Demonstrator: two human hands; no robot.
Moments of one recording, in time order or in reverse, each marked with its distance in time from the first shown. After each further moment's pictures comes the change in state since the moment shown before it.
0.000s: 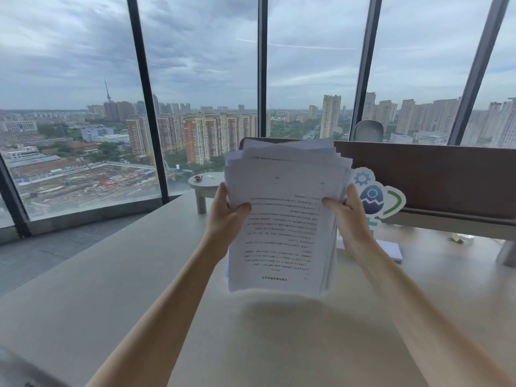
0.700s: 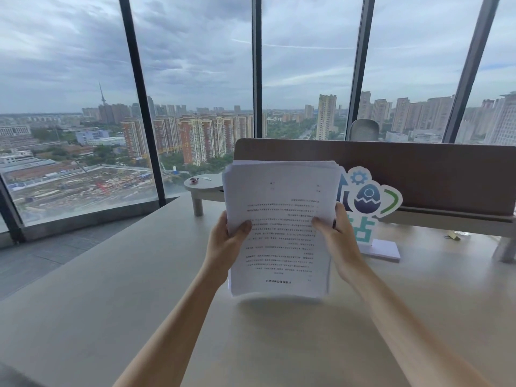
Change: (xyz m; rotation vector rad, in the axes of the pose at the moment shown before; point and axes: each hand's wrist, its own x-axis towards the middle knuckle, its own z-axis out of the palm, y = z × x) left_hand -0.016 -0.049 0.005 -0.127 -0.024 -0.023; right_hand -0.023 0.032 0.006 -0.007 -0.040 0.027
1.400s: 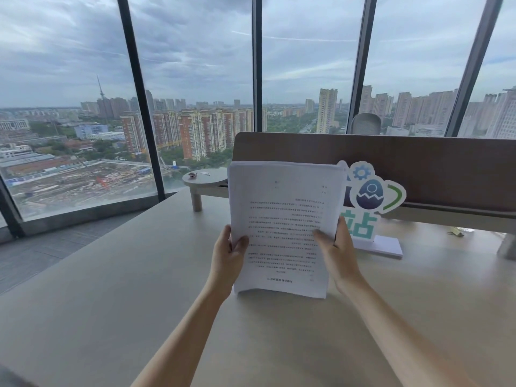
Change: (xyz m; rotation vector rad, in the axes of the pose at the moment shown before) left_hand -0.006 -0.049 0.002 0.092 0.019 -0.062; right_hand -0.011 0.039 0.001 -0.041 0.012 0.003
